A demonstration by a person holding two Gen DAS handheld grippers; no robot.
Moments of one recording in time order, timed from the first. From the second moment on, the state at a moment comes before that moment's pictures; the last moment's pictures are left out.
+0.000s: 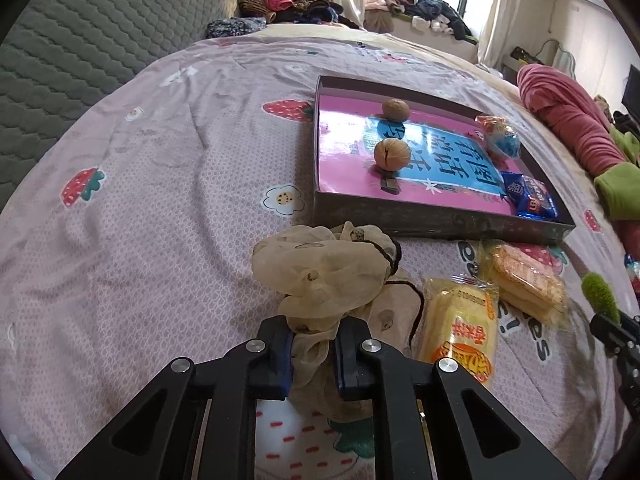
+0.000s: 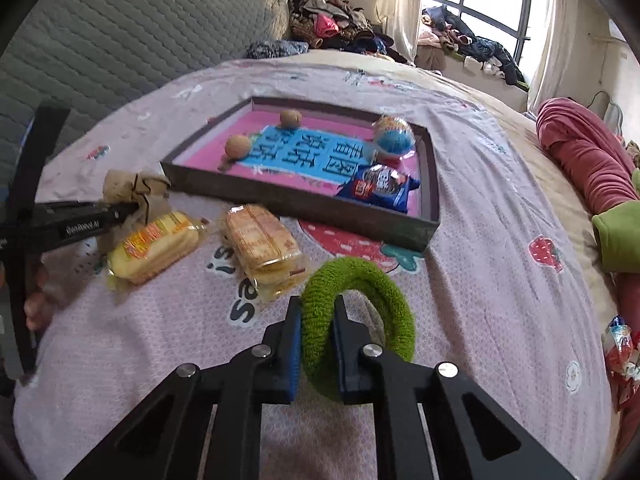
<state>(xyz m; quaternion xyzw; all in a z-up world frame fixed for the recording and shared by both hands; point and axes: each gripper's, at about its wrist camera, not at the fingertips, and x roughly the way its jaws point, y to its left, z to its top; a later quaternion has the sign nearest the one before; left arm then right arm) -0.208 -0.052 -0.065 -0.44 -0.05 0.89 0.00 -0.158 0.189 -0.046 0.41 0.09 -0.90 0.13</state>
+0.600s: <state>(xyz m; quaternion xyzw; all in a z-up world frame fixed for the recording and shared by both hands) -0.149 -0.041 0.009 -0.39 -0.04 0.92 0.00 -0.125 0.185 -0.001 0.37 0.07 -0.91 0.17</state>
